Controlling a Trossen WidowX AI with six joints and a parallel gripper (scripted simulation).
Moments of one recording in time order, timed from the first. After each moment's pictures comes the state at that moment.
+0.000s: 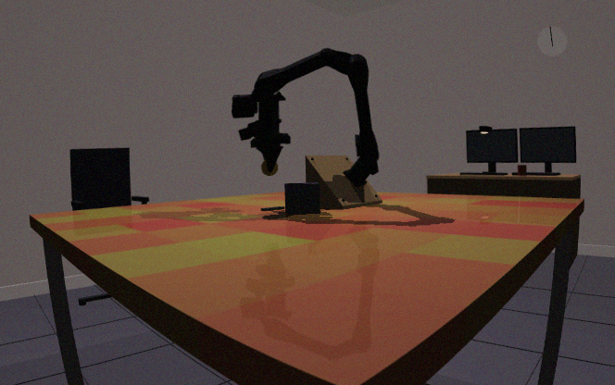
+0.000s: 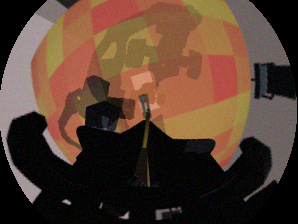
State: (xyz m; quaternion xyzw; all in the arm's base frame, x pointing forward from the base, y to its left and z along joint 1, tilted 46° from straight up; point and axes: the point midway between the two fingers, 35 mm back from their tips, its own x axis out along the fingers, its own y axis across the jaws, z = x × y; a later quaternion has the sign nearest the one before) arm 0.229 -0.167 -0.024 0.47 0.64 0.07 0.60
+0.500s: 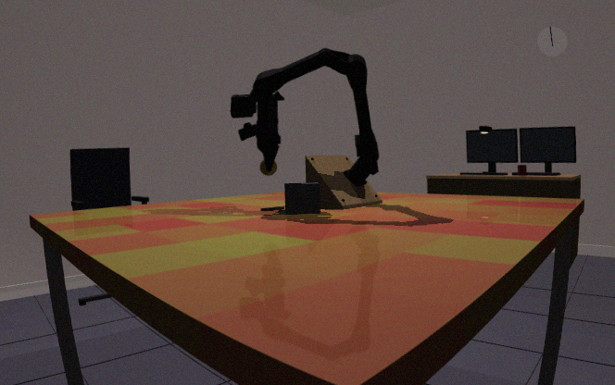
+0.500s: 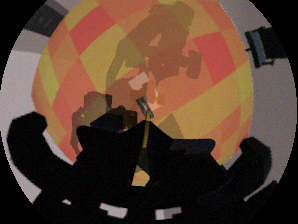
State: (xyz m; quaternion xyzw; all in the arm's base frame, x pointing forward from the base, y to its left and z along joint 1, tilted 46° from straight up) arm 0.231 -0.170 -0.025 0.54 0.65 -0.01 0.53
